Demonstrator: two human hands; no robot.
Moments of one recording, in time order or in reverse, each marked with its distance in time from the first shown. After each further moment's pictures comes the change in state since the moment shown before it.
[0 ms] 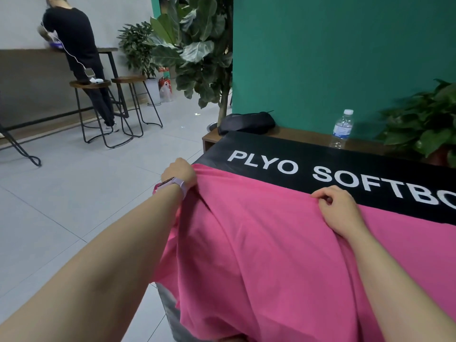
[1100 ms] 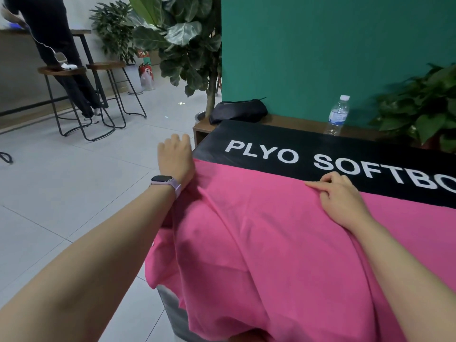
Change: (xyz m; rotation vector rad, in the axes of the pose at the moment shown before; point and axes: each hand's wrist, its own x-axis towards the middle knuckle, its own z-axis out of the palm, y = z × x) left_hand 0.006 -0.003 -0.006 0.179 0.362 0.475; right_hand -0.006 -0.014 0.003 -0.358 -0.110 -0.081
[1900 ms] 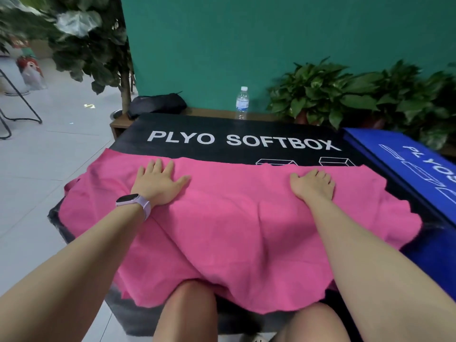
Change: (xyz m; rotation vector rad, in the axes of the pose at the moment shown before) left_hand -0.118 0.091 -0.027 -0.138 -0.510 0.306; right_hand -0.130 0.058 -0.068 -0.233 -0.001 0.930
